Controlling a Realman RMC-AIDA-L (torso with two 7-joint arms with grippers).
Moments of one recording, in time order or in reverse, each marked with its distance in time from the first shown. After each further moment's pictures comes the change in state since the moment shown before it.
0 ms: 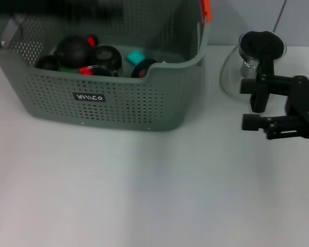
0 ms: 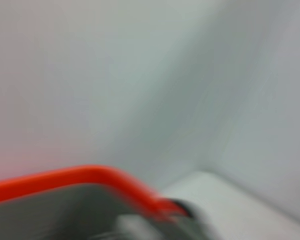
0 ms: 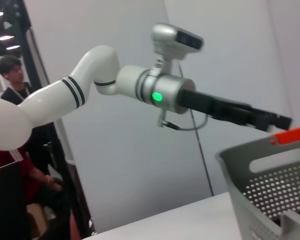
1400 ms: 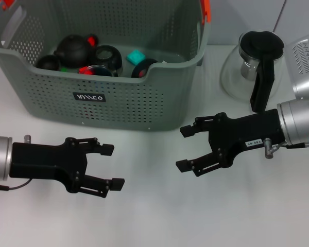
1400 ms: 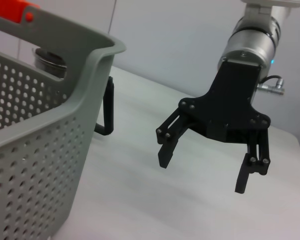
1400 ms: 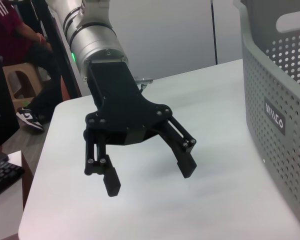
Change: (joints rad) left arm 0.190 -0.056 -0.001 0.418 0.142 0.143 0.687; right arm 0.118 0.097 -0.360 0.016 -0.147 0.393 0.021
